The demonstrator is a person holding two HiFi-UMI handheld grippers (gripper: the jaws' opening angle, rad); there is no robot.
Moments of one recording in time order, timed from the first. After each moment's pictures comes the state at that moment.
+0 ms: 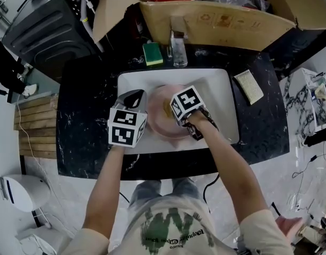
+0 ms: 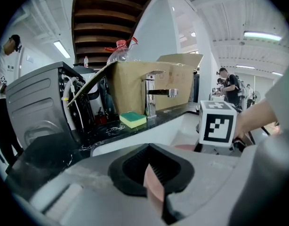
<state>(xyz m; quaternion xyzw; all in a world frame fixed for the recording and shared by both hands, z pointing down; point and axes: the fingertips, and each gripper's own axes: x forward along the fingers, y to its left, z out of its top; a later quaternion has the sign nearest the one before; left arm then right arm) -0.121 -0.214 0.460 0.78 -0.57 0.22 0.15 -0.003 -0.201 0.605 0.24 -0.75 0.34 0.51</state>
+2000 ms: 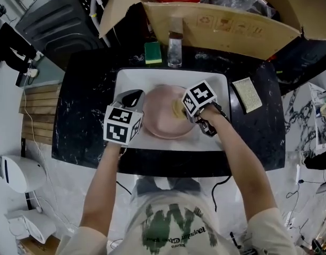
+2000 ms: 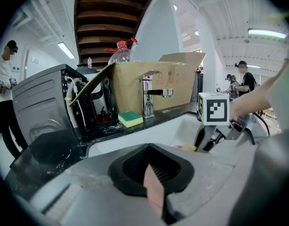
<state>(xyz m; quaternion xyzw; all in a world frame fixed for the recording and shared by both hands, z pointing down) -0.105 -0.207 0.459 0.76 -0.59 0.22 0.15 0.049 -0.220 0.588 0.16 -0.76 0.32 0.54</state>
